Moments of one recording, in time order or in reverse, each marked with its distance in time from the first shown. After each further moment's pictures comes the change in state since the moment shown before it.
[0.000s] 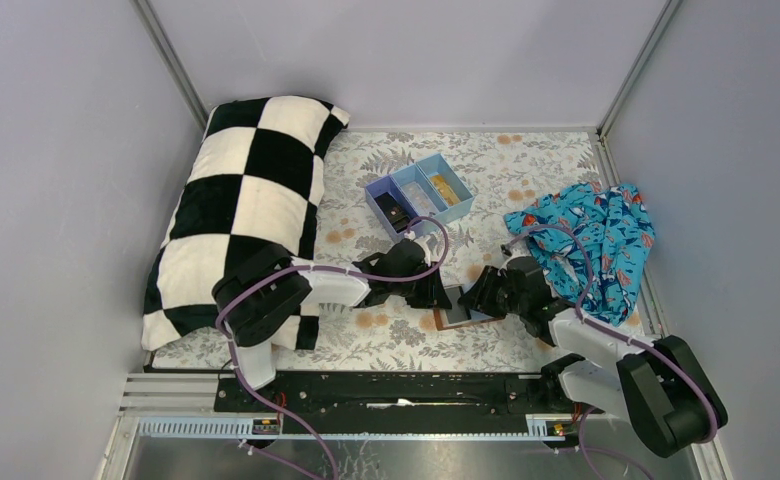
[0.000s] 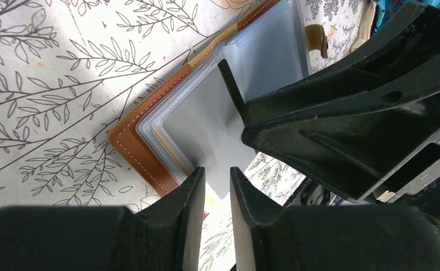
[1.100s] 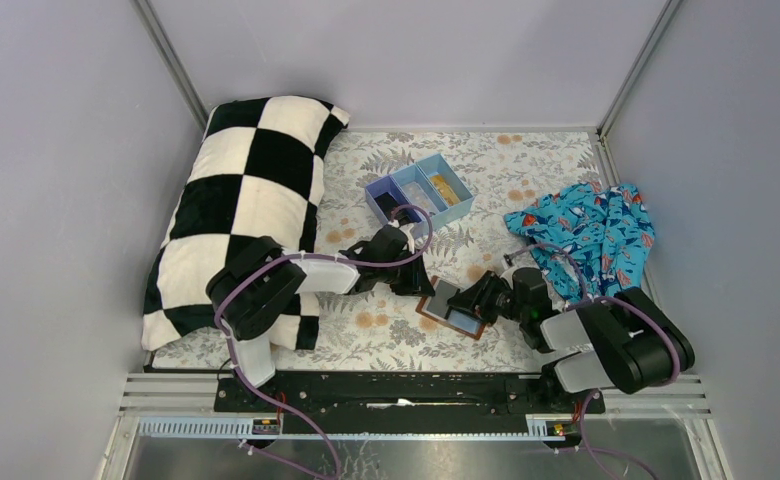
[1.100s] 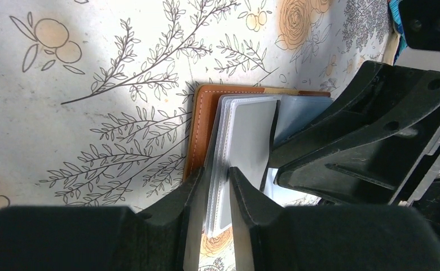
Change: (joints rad) left arm 0.130 0.002 -0.007 -0.038 0.053 0.088; right arm -0.052 0.291 -0.151 0.600 -0.230 0.317
